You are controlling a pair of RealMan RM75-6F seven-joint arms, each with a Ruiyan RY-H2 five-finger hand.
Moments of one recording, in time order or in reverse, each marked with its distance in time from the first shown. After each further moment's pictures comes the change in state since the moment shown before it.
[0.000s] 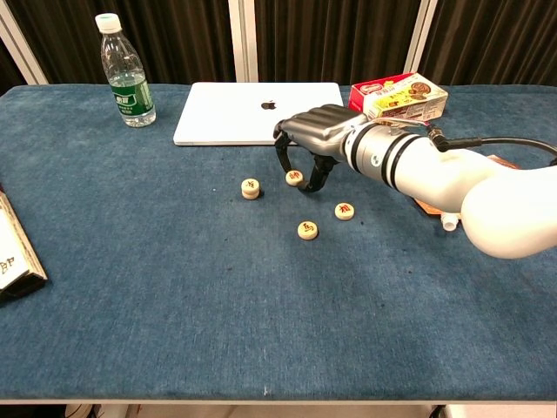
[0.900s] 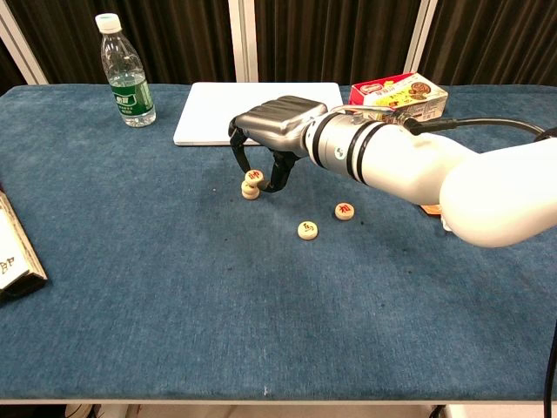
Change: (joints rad) left arm 0.010 -0.010 0.002 0.021 -0.005 0.002 -0.018; right arm 0.067 0.029 0.017 -0.150 0.058 -0.014 -0.112
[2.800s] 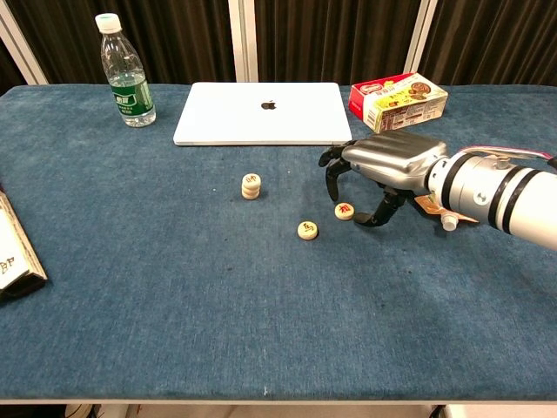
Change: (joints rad) left arm -0.003 -0.005 -0.006 -0.002 0.008 0.008 0.000; right arm -0.265 0.206 -0.187 -0.189 -0.165 0.160 0.139
